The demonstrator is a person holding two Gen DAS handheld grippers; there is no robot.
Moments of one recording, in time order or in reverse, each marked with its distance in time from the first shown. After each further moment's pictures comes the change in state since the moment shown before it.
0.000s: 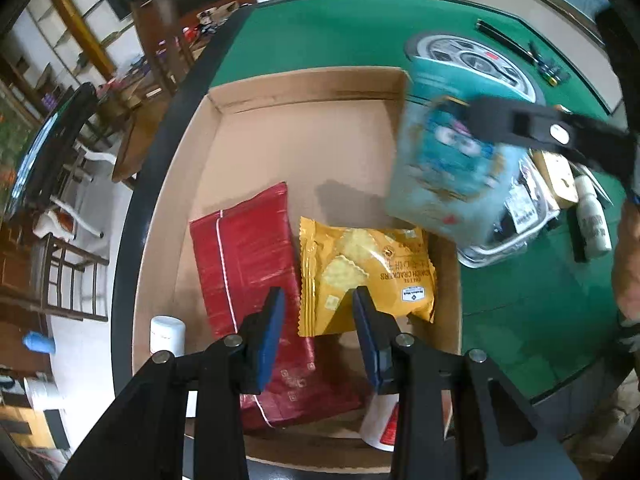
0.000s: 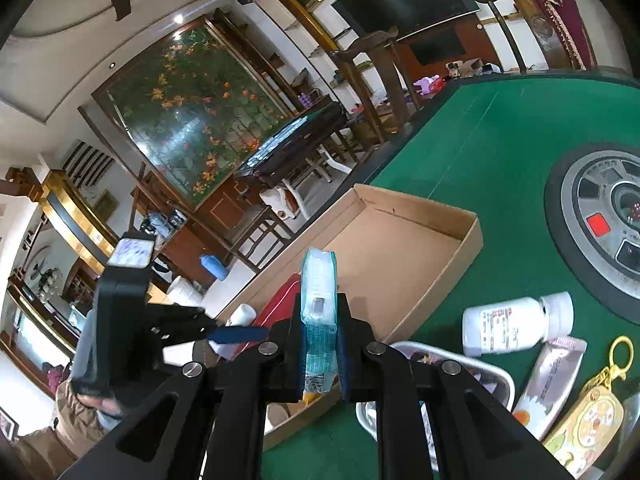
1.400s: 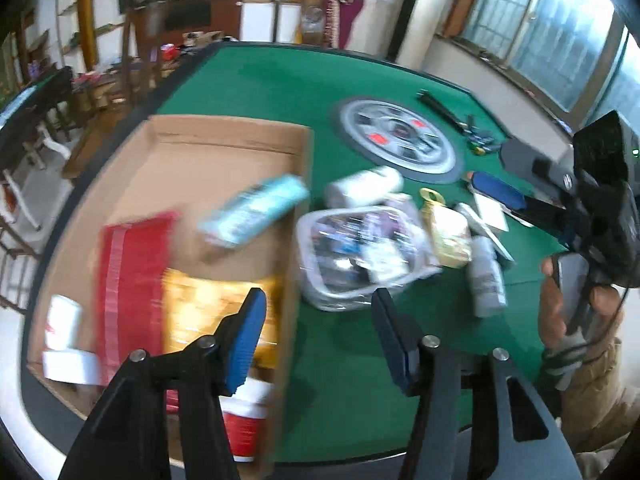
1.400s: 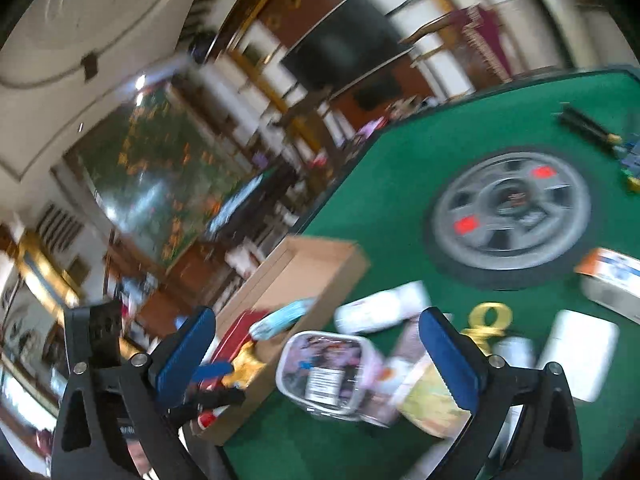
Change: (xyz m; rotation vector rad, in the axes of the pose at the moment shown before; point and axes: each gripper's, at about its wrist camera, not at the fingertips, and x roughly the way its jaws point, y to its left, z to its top) left arm -0.026 -0.055 -0.011 -0.150 -0.217 -0.297; right arm -0.124 -0.058 -0.044 0.185 -0.268 -0.115
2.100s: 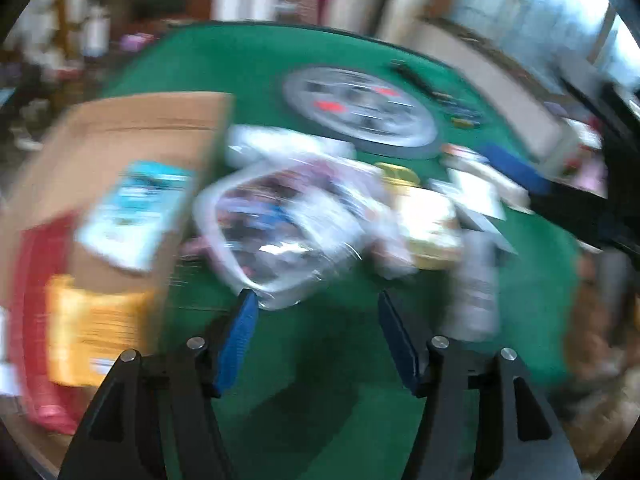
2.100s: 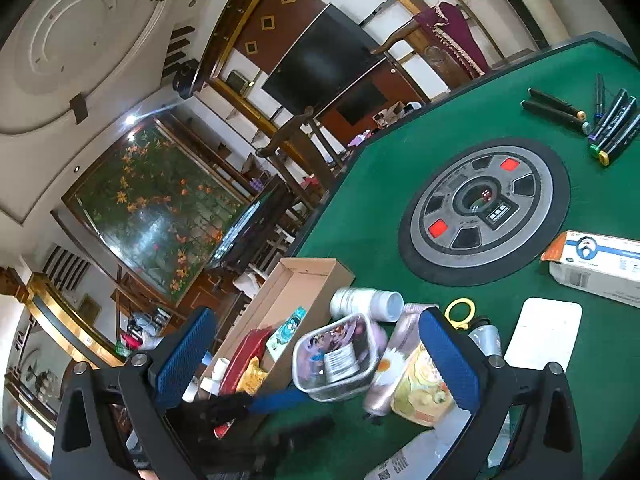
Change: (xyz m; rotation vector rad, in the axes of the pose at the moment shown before) left arm 0.059 -0.050 0.003 0.040 0.065 -0.111; right arm -0.016 -0.016 0.011 0.081 -0.028 0.025
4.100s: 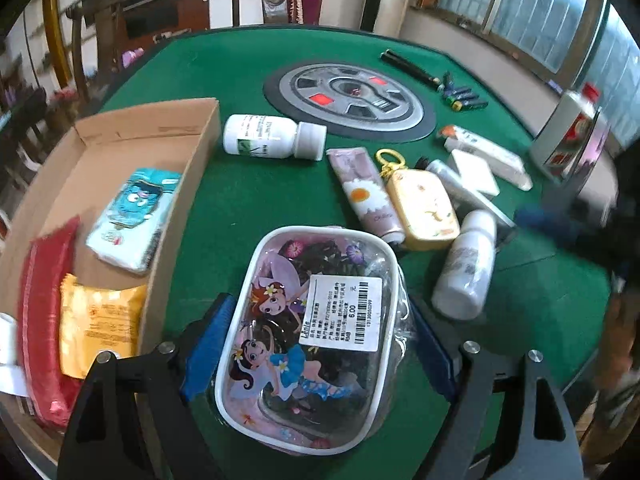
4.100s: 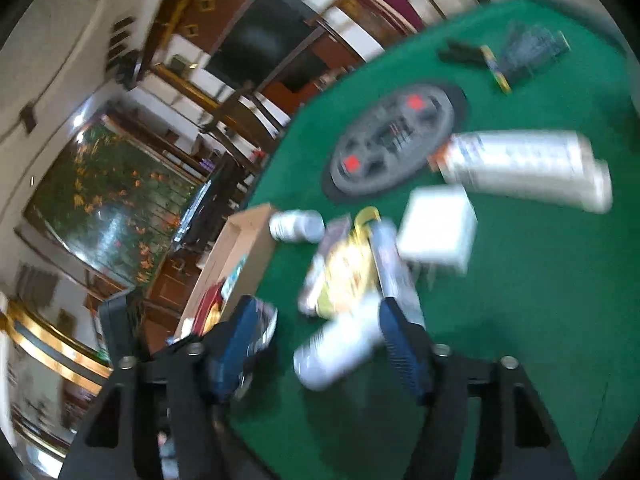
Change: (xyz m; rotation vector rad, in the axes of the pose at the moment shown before) left arm -0.006 -0.008 -0.006 0.050 -0.007 0.128; right arm -0.052 -0.039 -0.049 0.205 0.165 -0.142
